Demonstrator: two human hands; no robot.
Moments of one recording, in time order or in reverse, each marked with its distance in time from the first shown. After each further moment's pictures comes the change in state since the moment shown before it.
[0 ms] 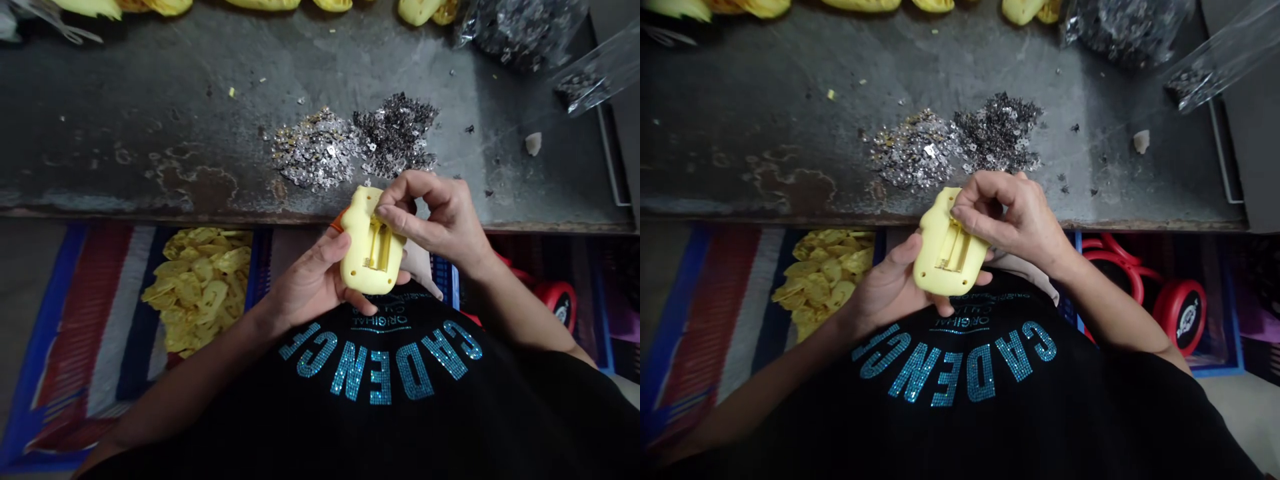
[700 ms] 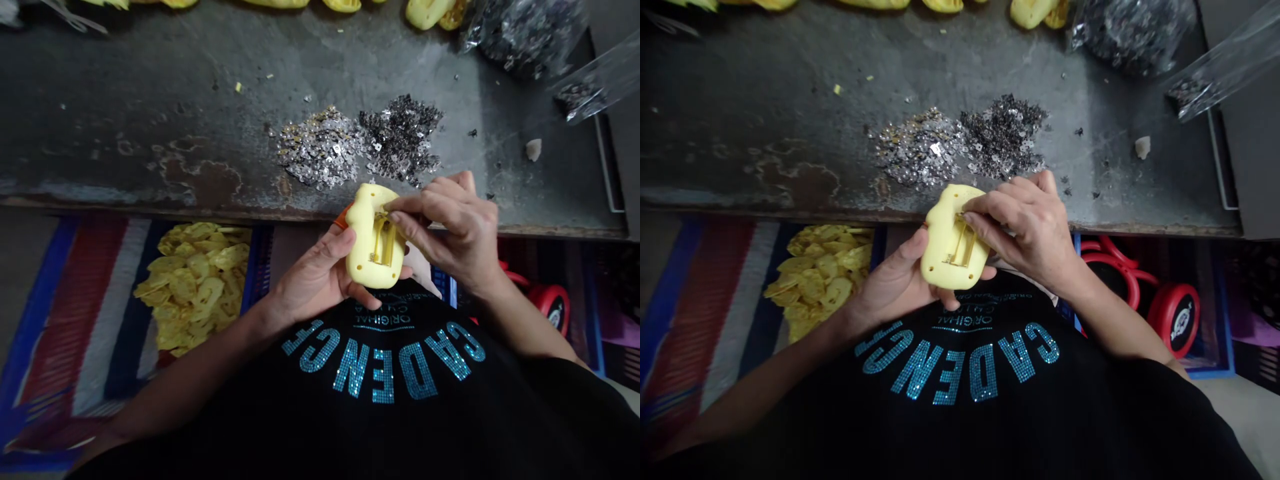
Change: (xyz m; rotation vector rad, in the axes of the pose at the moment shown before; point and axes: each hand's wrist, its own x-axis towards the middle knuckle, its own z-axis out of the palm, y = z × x) left_hand 0.003 -0.002 0.000 -0.032 -0.007 0.041; right_hand -0.017 -0.010 -0.001 -0.584 0.132 -0.282
